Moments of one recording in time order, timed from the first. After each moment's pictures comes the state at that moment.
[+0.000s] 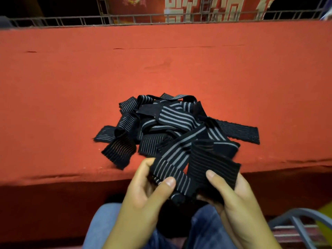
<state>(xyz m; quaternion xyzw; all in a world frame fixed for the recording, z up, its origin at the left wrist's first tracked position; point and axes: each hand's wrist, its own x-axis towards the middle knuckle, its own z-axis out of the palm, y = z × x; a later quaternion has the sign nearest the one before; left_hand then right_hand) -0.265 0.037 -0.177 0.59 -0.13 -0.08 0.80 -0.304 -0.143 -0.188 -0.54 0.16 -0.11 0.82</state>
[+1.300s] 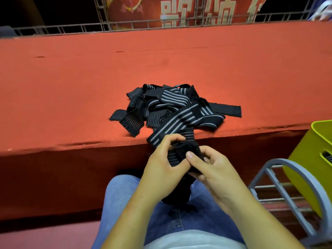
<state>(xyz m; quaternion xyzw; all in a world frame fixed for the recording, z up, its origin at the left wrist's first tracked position) -0.346 0.045 -0.172 0.81 -0.19 0.00 0.56 -0.391 -0.100 -0.184 -0.59 0.10 -0.05 0.80</state>
